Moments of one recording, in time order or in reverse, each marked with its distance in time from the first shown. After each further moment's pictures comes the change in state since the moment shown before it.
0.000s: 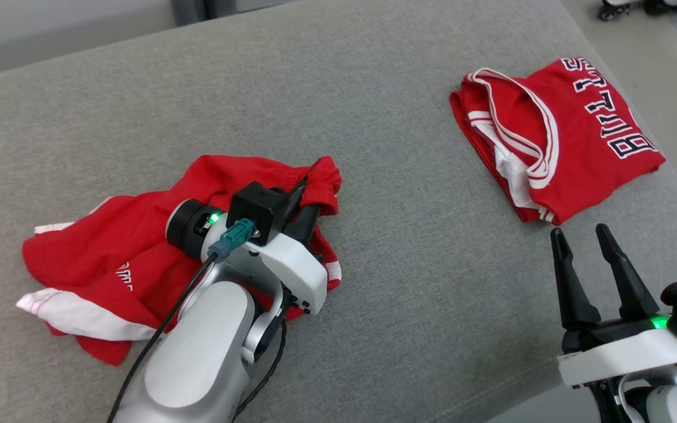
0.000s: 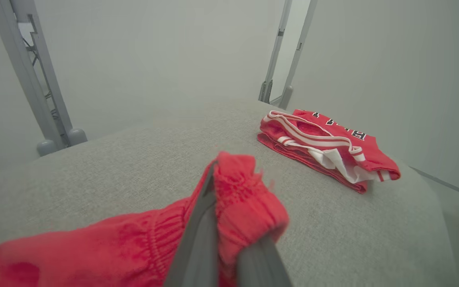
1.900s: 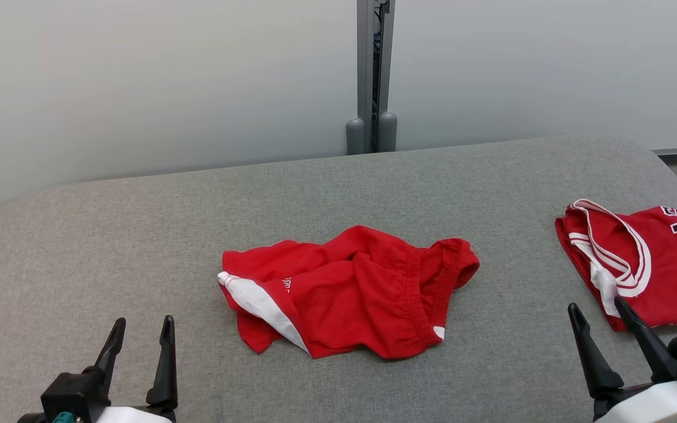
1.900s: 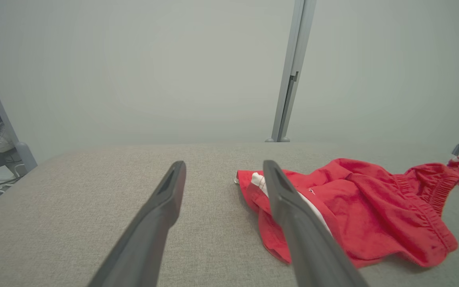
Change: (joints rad) left arm 0.604 0.241 0.247 -0.262 -0.179 0.213 -0.163; right arm 0.193 -0.068 -0.040 -0.062 -0.077 0.000 0.154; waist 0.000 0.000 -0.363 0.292
